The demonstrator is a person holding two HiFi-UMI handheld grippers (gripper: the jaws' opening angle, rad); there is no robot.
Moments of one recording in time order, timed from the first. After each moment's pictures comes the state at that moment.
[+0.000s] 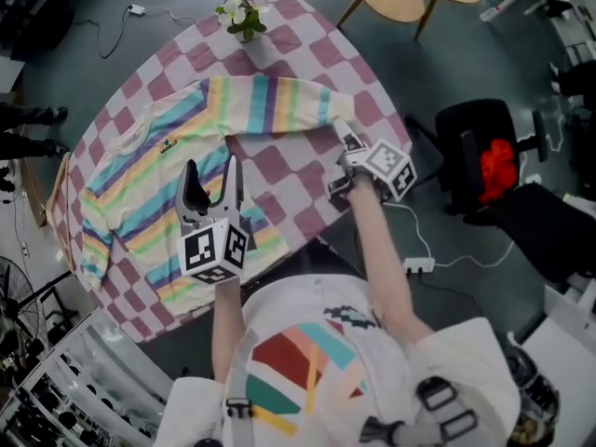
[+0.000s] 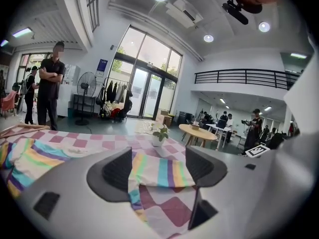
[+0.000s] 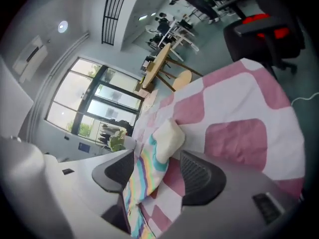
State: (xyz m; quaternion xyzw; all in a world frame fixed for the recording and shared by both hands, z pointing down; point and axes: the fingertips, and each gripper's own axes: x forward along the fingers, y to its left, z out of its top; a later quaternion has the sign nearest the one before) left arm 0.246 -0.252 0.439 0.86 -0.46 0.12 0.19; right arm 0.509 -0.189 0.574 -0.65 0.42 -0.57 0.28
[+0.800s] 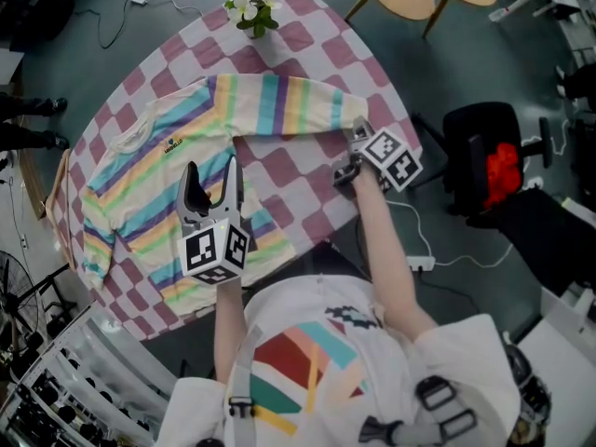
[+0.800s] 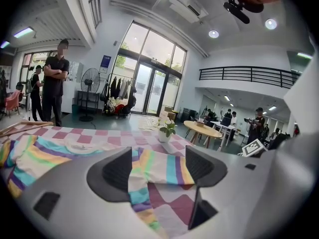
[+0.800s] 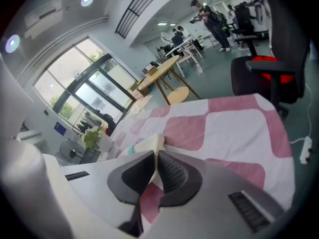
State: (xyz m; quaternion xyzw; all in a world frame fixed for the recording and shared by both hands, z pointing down) left arm 0.230 -0.272 0.461 0.84 -0.48 0.14 0.21; right arm 0.551 -0.201 0.610 -0.76 0.37 -0.52 0.15
